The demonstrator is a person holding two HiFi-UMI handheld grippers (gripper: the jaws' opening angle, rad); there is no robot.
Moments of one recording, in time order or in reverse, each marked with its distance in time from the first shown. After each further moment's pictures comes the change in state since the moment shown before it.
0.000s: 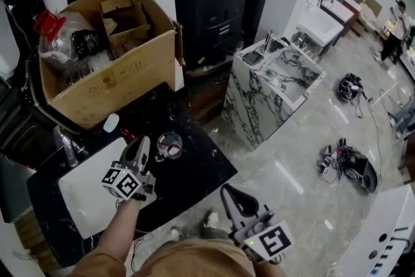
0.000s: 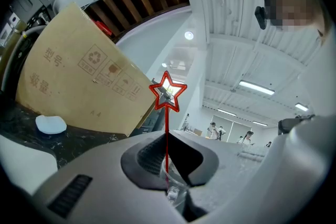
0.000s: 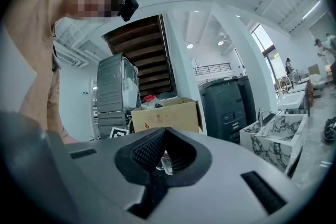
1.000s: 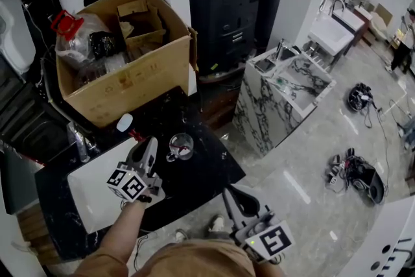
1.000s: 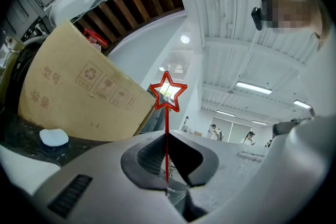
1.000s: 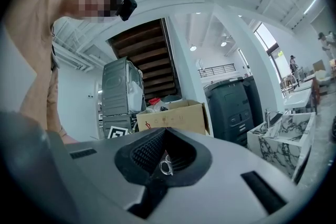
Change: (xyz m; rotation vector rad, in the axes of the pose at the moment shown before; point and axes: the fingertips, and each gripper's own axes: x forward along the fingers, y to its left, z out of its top) left arm -0.019 -0.018 0.028 0.039 -0.043 -0.010; right arm 0.005 0.016 0.005 0.006 -0.029 0.058
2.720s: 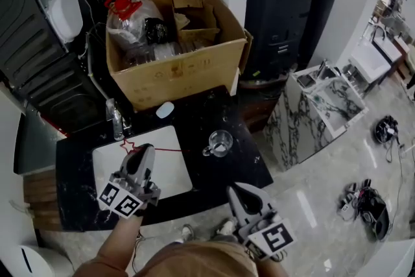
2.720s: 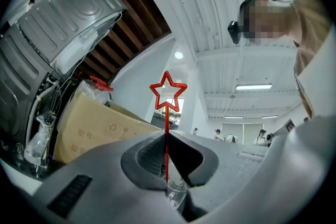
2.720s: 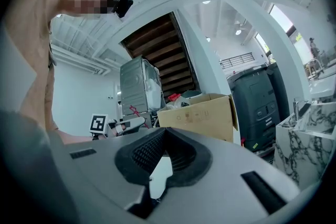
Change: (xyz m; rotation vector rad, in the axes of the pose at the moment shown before) left arm -0.135 -0.027 0.092 0.149 -0.191 0.086; right arm 0.041 0.062 -0.018 0.025 0.045 0.222
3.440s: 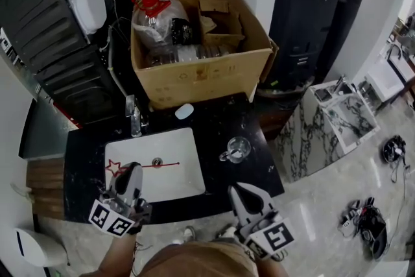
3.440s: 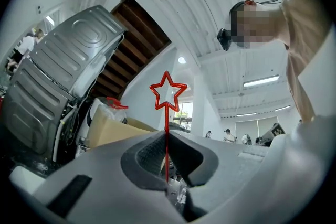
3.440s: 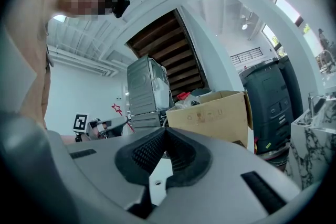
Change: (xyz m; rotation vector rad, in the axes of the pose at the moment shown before) left arm -0.091 0.004 0.047 0.086 -0.069 0.139; right arm 0.035 0.023 -0.005 -0.002 0.011 0.110
